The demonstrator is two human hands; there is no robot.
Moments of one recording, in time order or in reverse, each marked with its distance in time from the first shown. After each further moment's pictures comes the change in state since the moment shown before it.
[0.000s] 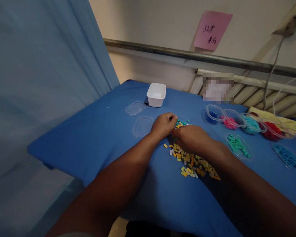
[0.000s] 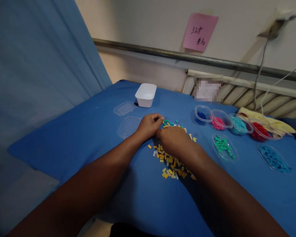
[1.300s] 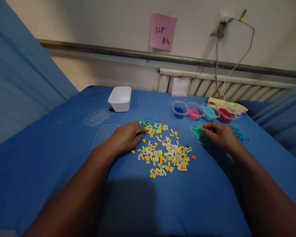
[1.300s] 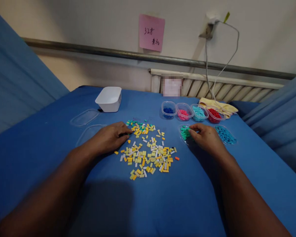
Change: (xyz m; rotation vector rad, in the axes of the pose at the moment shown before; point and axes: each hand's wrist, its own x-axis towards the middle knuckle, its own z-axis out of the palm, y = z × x) left_hand -0.006 0.033 -0.050 0.699 -0.521 0.313; right_hand -0.130 0.193 0.105 0.587 0.613 0.587
